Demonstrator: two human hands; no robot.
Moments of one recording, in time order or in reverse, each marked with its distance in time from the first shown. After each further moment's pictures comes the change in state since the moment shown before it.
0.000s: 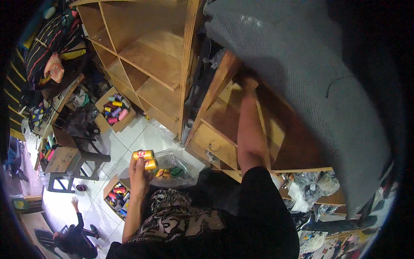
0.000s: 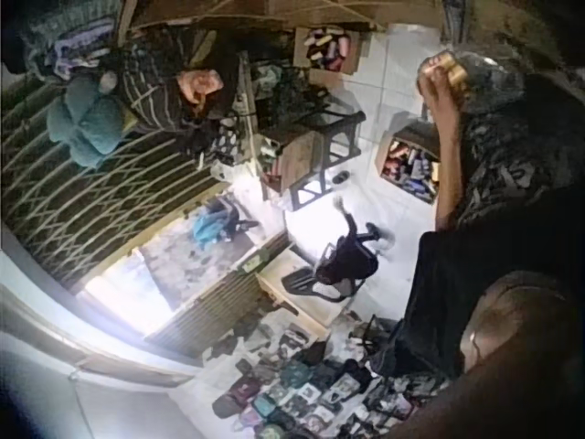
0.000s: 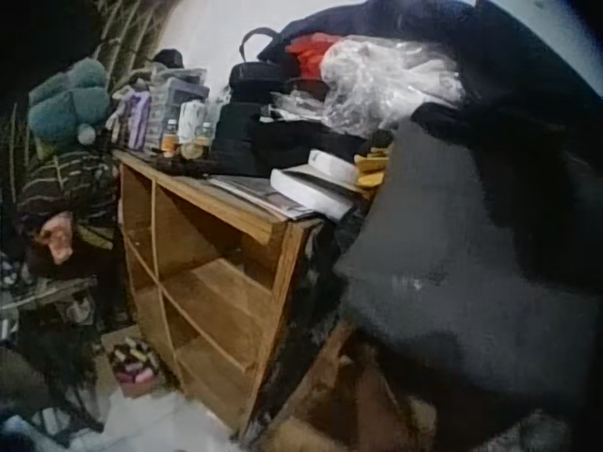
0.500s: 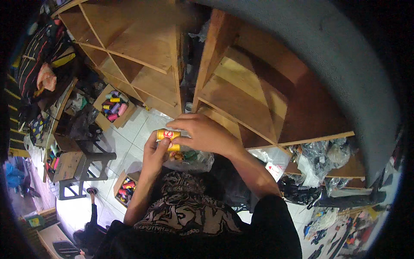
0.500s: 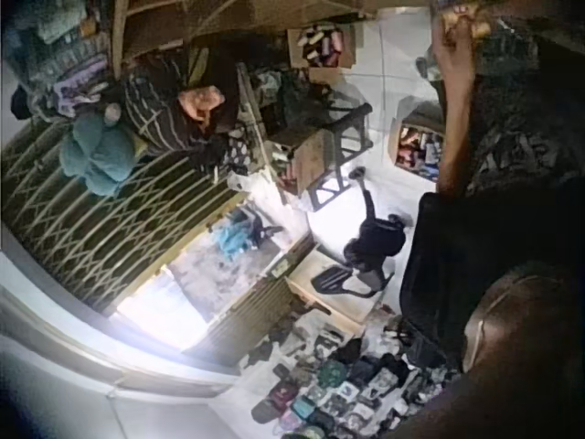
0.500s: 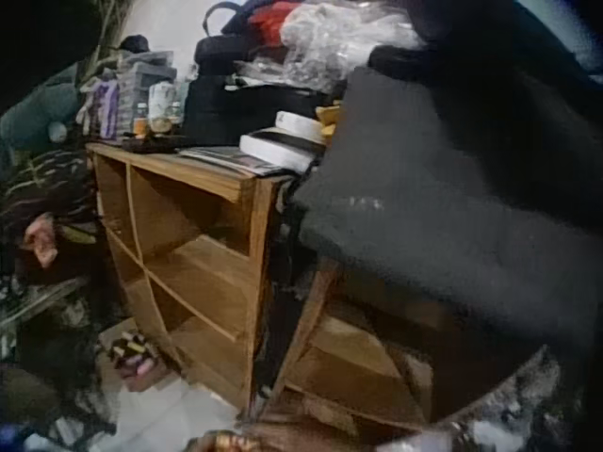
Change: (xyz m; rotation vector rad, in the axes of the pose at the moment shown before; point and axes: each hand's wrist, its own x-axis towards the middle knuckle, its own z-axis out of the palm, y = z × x) left_hand 0.016 0.010 0.028 0.216 -0.373 0.022; right_hand -0.162 -0.202 -0.282 0.888 -1.066 -0.486
